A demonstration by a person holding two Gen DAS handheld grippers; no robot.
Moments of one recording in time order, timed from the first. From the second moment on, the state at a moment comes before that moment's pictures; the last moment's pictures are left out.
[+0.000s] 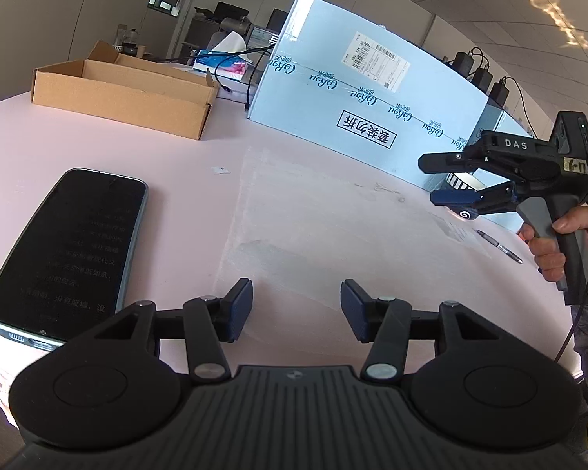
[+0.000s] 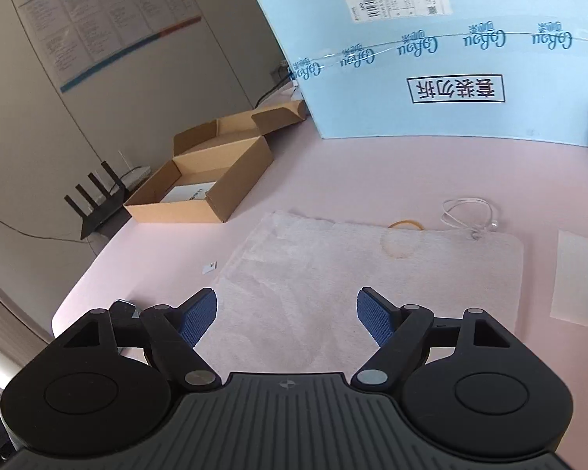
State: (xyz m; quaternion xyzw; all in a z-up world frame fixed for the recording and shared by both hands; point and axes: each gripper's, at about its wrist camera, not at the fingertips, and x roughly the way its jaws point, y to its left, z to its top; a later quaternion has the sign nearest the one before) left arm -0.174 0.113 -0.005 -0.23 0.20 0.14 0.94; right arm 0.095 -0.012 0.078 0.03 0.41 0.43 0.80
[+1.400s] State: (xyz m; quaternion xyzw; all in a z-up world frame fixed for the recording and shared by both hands) left arm -0.181 0.124 -0.007 -0.25 0.17 0.14 0.94; right arm 0.126 0.158 0.042 -0.16 0.39 0.39 0.82
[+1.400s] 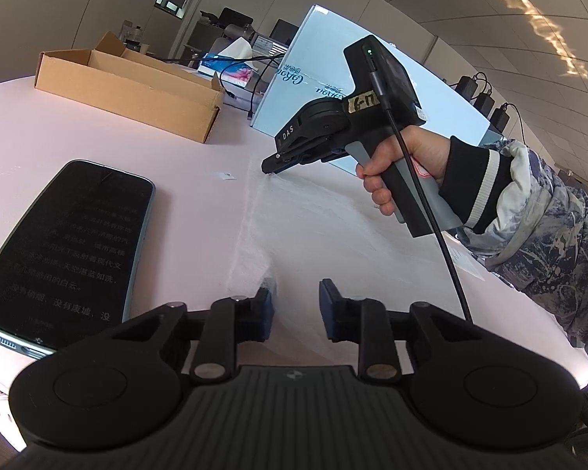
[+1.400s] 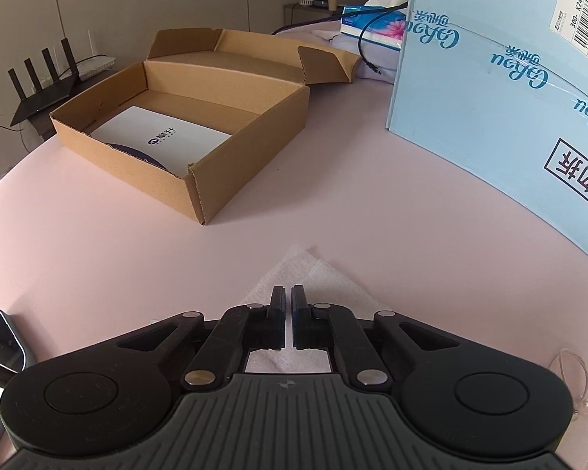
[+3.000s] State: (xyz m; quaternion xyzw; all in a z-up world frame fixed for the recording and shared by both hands) left arm -0.194 0.125 -0.015 -0.24 0.14 0.16 0.95; right arm 0.150 0.119 0.050 -0.02 0.43 0.37 0.83
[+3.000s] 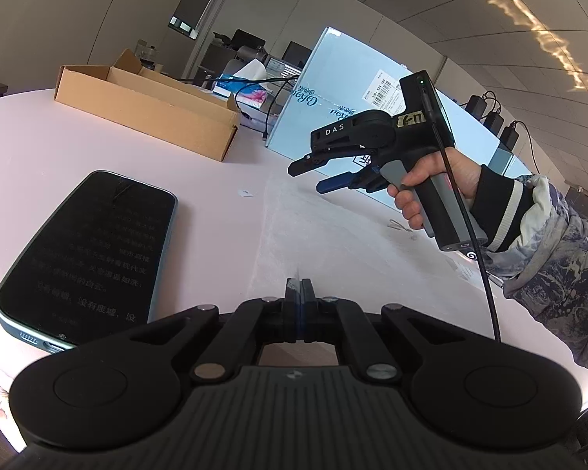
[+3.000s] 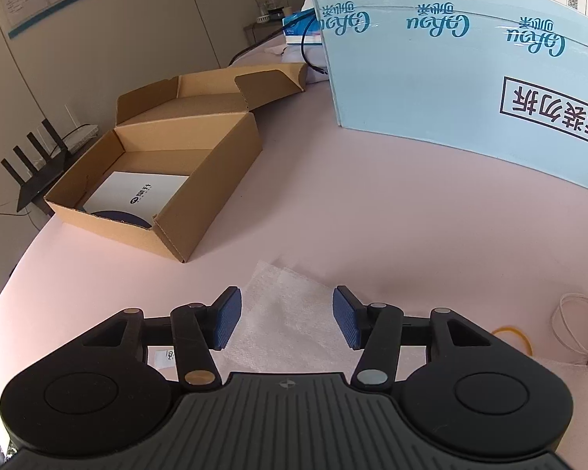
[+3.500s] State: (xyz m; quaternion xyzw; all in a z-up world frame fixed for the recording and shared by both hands) left arm -0.199 0.121 -0.015 -0.20 0.16 0.19 0.95; right arm 0.148 0.108 0.057 -0.01 0.41 0.38 0.83
